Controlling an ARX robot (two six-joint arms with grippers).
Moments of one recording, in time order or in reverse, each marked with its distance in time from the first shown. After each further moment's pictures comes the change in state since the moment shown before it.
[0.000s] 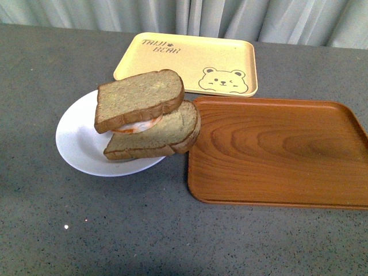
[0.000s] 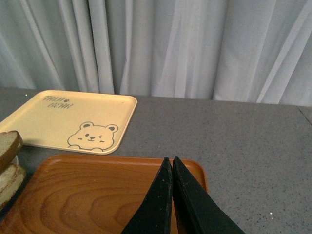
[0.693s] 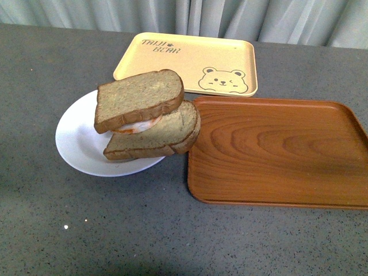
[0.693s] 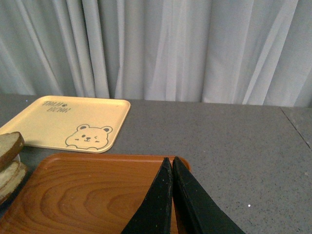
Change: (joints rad) left arm 0.000 0.000 0.000 0.000 0.000 0.000; right arm -0.123 -0.480 -0.053 -0.398 -0.119 0.000
